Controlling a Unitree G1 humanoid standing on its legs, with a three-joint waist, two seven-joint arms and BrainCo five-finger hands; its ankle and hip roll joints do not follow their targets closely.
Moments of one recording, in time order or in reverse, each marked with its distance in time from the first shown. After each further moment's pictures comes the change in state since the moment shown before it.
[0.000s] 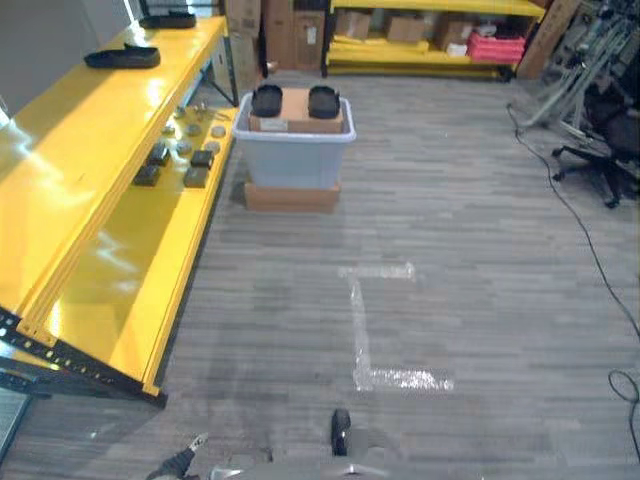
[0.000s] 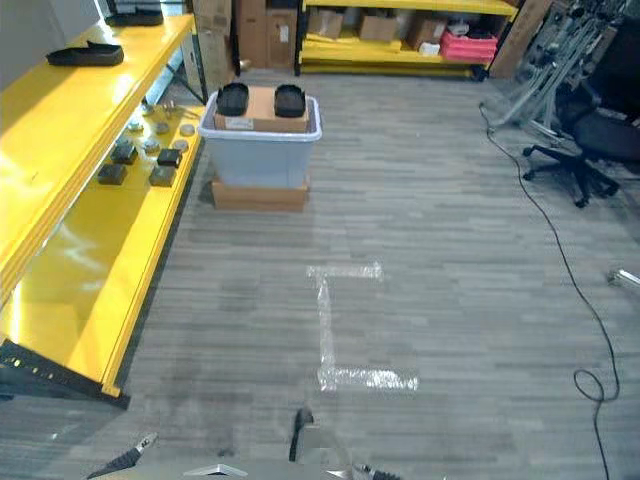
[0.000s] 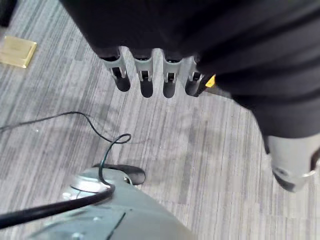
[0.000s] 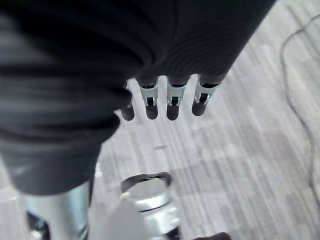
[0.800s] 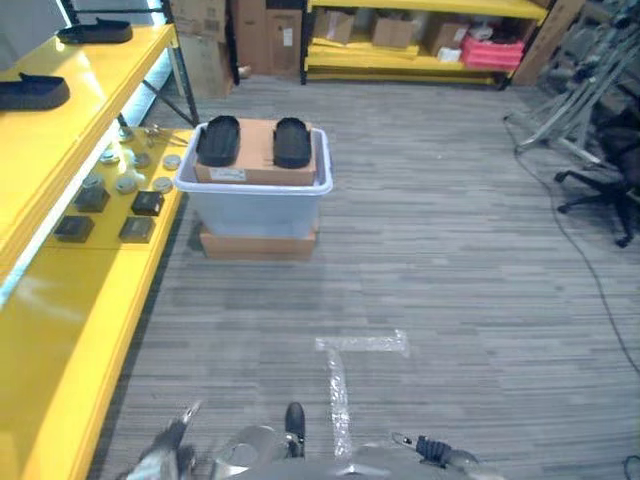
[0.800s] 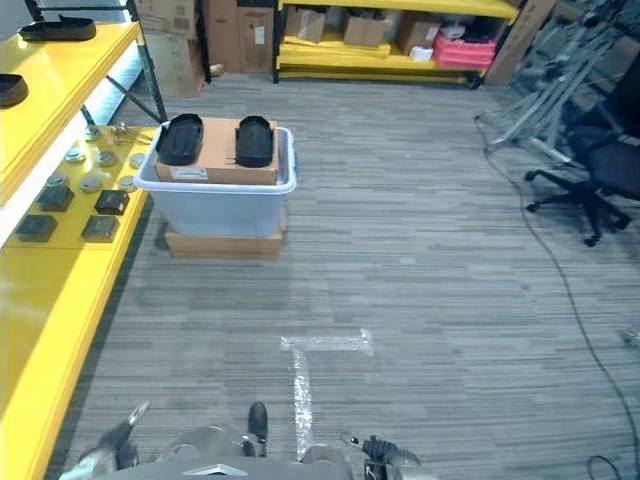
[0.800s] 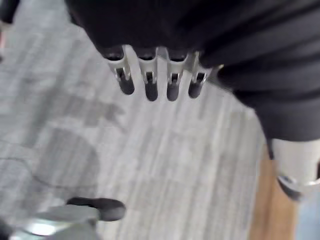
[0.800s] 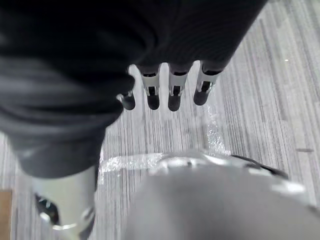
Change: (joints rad) left arm -0.076 0.035 0.039 -0.147 -0.117 0.002 0.039; right arm 0.015 -0.013 0.154 -0.286 -0.056 0.106 -0.044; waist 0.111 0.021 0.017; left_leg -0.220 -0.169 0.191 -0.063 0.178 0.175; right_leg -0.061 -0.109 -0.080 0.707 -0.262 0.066
